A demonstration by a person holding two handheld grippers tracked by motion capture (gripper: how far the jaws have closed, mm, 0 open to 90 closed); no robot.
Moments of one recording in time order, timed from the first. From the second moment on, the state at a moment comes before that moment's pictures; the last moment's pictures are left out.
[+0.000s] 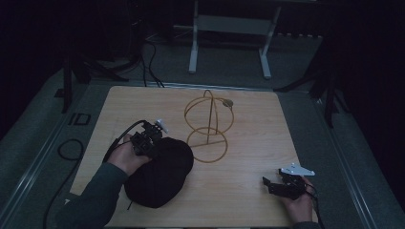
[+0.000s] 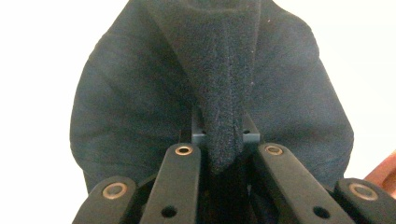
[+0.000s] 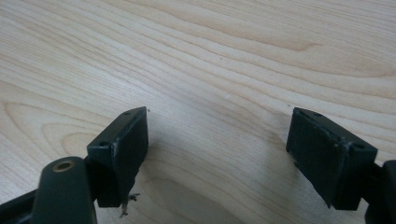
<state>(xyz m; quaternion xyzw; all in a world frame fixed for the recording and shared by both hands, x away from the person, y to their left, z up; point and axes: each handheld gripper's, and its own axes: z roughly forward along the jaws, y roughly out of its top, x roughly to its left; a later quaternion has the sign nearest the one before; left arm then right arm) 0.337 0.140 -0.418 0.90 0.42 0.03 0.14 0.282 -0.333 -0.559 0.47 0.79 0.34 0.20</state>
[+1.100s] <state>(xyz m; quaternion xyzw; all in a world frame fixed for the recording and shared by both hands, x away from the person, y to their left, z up) 0.357 0.163 -0.345 0.88 0.44 0.08 0.16 0.282 -0.333 -0.559 0.47 0.79 0.34 0.20</state>
